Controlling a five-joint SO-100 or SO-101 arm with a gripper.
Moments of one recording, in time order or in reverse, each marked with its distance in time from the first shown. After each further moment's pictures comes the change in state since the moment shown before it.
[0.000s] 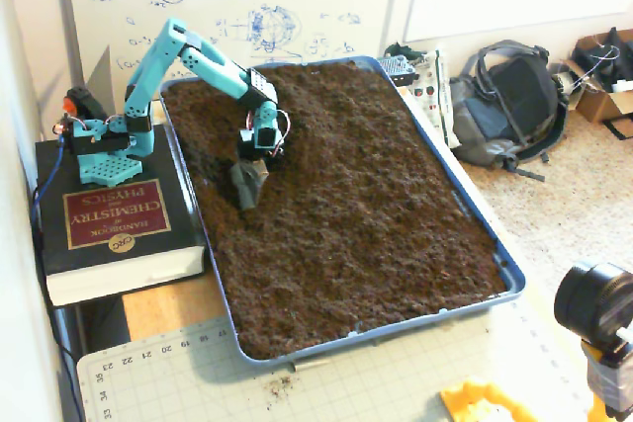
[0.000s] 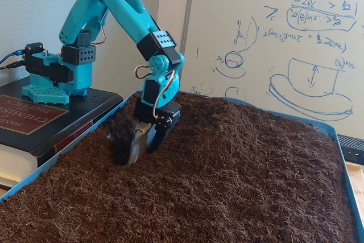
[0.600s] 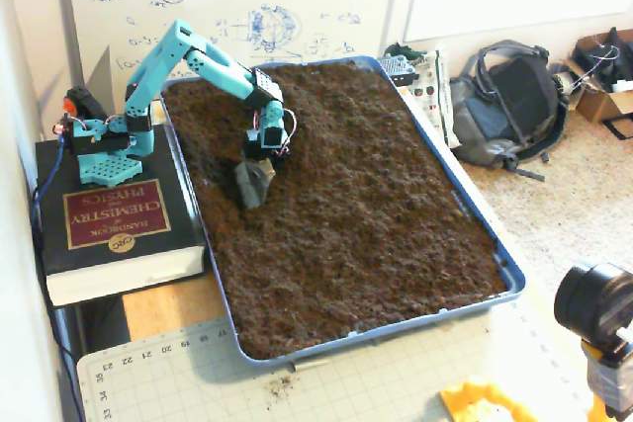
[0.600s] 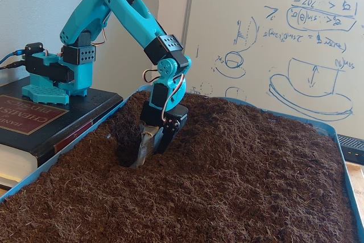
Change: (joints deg) arm -1.3 -2.8 -4.9 1.1 0.0
